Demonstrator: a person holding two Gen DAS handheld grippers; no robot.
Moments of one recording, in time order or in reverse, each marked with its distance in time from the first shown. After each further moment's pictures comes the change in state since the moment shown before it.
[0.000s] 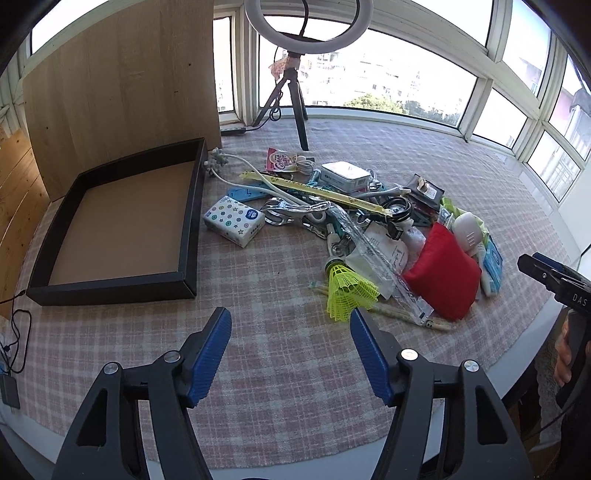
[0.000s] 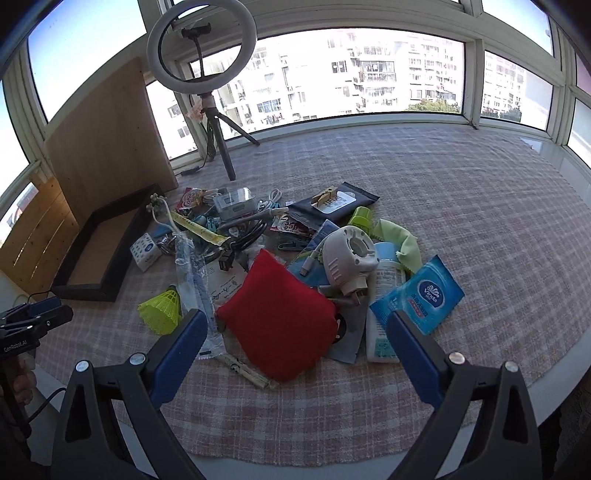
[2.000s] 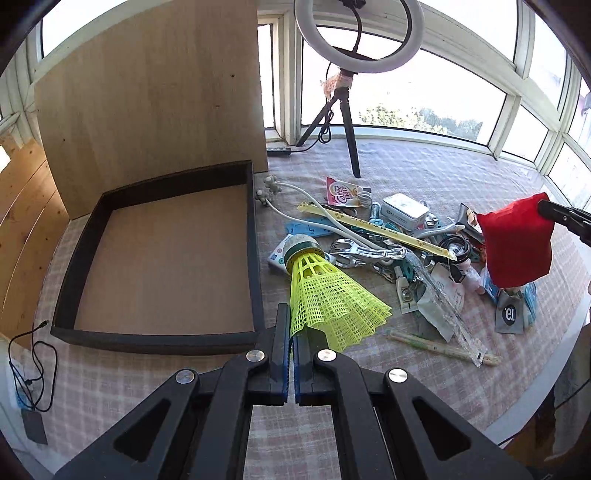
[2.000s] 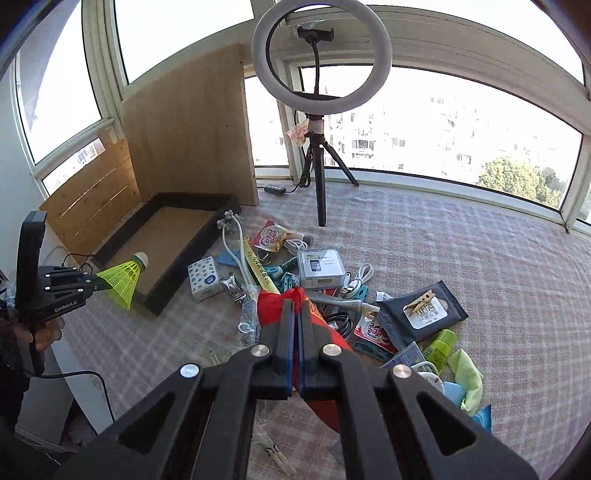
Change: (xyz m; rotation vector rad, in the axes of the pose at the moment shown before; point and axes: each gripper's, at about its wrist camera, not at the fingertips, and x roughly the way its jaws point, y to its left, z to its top) left arm 0.007 0.084 0.046 -0.036 -0.052 0.079; right arm 0.022 0.078 0.106 -0.310 -0.077 0.222
